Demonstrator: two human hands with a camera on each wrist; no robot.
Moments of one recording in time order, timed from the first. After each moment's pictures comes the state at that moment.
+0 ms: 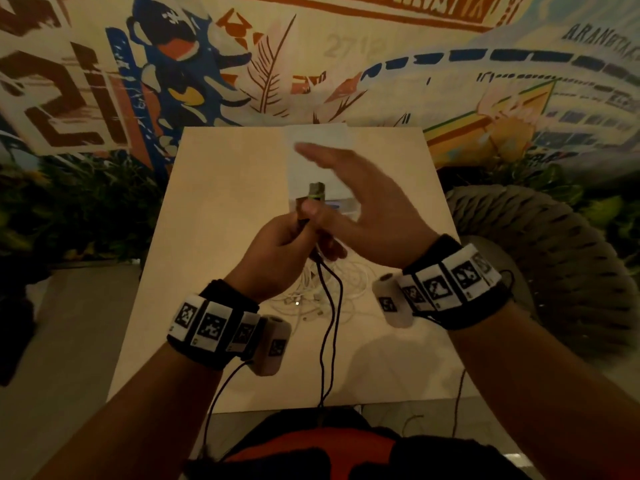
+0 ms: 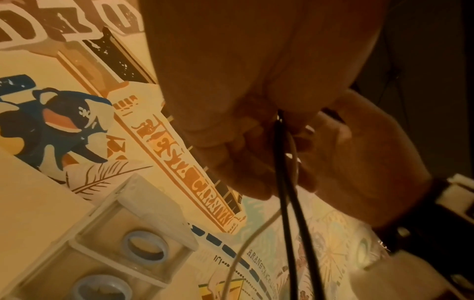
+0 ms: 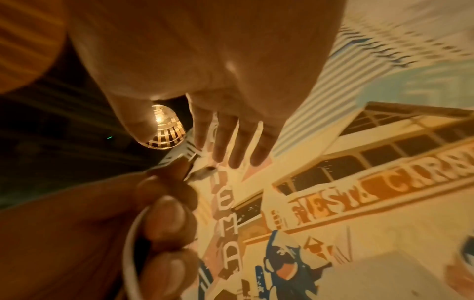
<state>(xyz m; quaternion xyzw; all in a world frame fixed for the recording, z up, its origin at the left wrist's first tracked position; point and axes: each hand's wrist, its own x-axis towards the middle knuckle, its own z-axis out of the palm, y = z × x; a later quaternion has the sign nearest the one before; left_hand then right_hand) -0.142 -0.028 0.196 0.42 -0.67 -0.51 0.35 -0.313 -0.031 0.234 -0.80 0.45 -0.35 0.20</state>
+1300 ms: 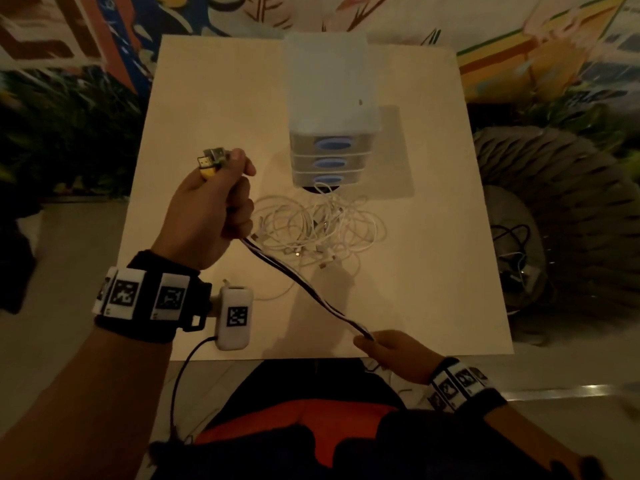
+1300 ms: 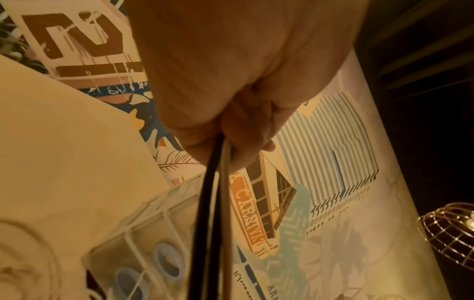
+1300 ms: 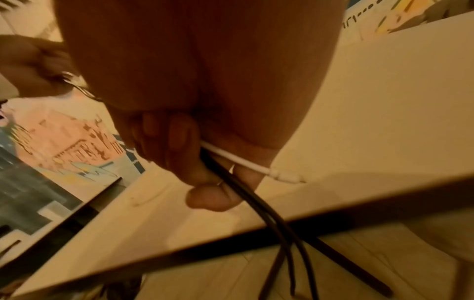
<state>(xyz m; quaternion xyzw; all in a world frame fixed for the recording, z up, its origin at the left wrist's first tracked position) -0.079 -0.048 0.147 0.47 -0.38 -0.68 0.42 -0.363 0.133 -0.008 -0.53 0.58 -0.01 0.61</state>
